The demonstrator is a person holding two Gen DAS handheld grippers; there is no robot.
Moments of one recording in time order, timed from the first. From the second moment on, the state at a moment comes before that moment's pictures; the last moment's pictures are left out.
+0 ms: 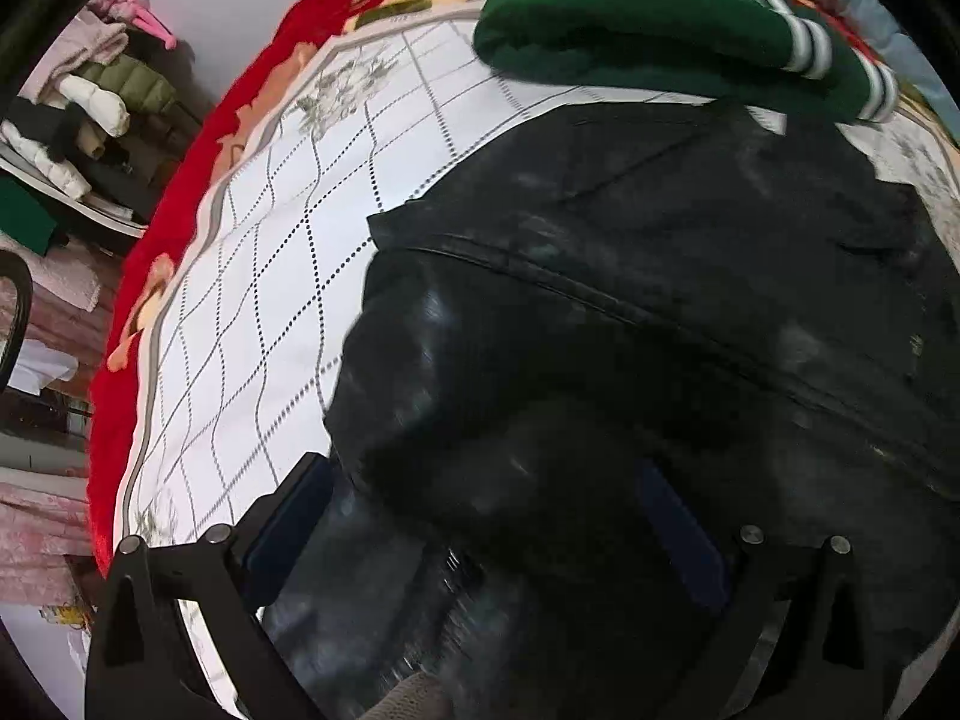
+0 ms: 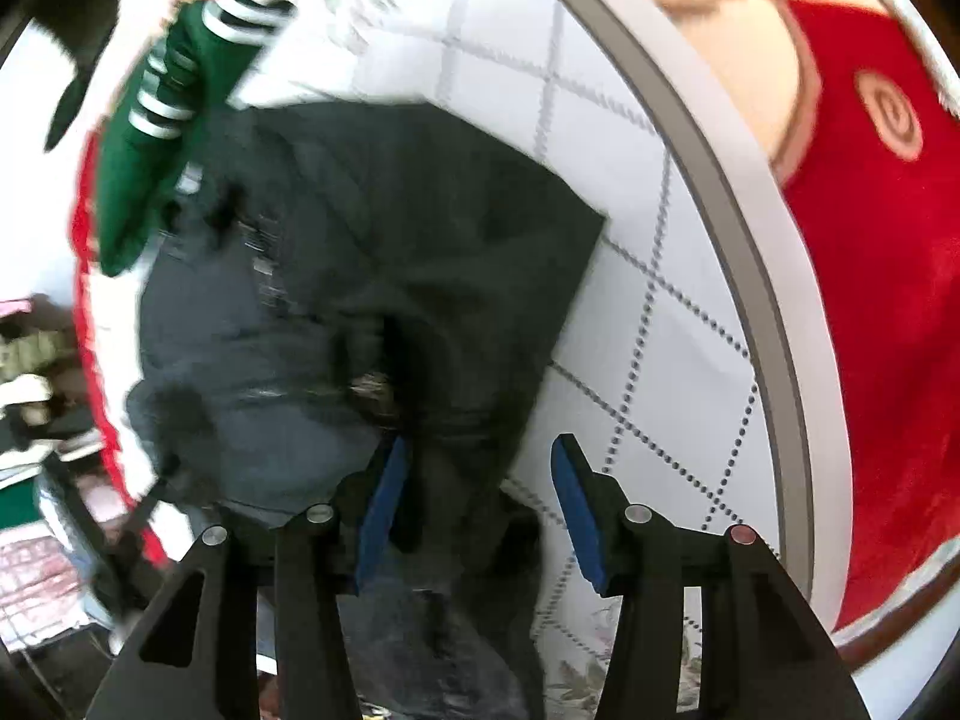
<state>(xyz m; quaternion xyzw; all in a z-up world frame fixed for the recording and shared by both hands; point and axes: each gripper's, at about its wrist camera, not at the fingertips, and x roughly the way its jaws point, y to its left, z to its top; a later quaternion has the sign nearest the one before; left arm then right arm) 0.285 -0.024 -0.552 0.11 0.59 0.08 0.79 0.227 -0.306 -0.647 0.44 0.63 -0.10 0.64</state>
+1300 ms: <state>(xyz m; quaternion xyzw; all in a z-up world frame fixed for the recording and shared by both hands) 0.275 0.010 -0.535 0.13 0.54 0.20 0.81 0.281 -0.236 -0.663 0.26 0.69 -0.05 0.68</state>
